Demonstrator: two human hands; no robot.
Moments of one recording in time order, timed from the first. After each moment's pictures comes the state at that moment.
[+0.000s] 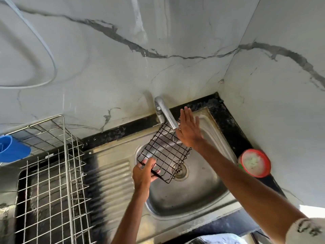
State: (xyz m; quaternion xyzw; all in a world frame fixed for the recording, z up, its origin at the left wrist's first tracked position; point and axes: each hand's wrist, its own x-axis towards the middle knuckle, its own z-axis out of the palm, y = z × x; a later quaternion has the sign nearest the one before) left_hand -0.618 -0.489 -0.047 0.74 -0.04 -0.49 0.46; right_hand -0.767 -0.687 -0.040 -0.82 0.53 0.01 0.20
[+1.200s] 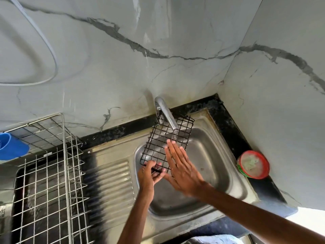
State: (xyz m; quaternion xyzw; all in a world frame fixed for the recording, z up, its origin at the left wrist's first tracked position) left_hand -0.639 -0.488 -0.049 0.68 -0.01 -0.52 0.51; right_hand -0.790 -0.543 -0.036 -0.93 0.35 -0.06 0.11
